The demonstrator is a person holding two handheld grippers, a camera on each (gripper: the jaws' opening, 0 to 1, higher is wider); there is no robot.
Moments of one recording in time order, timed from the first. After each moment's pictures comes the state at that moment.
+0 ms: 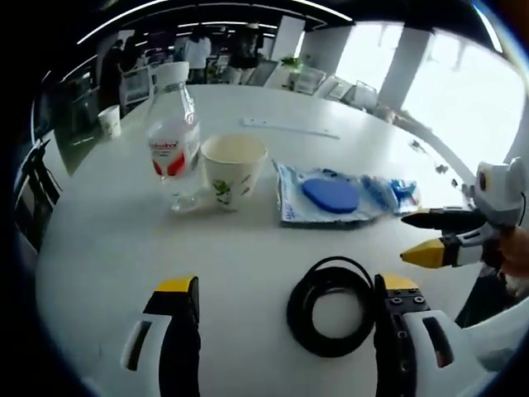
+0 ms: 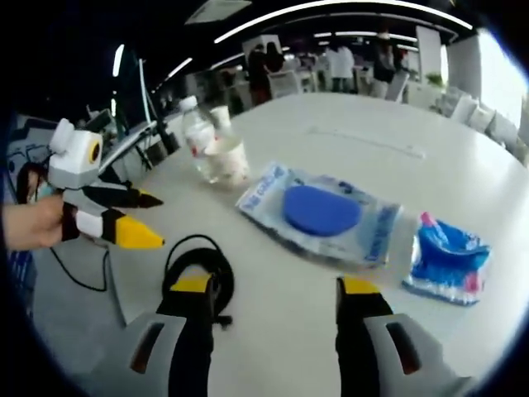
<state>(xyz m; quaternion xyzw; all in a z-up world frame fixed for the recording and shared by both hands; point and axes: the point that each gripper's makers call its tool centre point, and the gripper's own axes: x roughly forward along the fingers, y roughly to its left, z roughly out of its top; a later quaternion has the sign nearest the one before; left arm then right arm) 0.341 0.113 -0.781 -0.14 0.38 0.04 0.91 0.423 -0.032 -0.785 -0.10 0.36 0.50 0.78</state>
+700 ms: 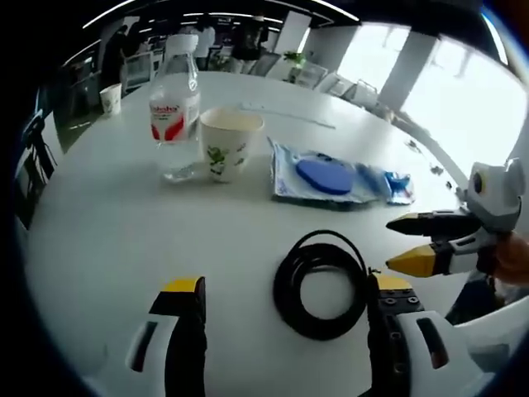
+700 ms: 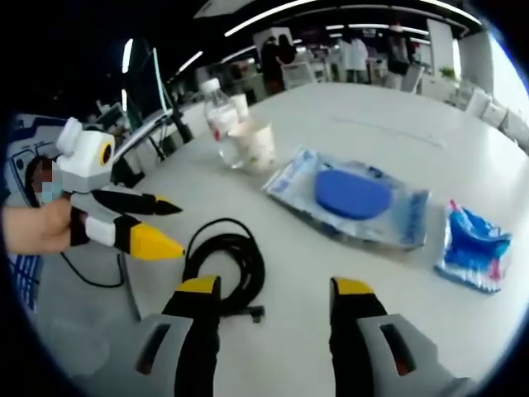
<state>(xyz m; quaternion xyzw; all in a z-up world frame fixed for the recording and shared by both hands) 0.321 0.091 -0.802 -0.18 0.39 0.03 0.90 0.387 -0.019 -0.799 -0.10 0.38 0.53 0.75</state>
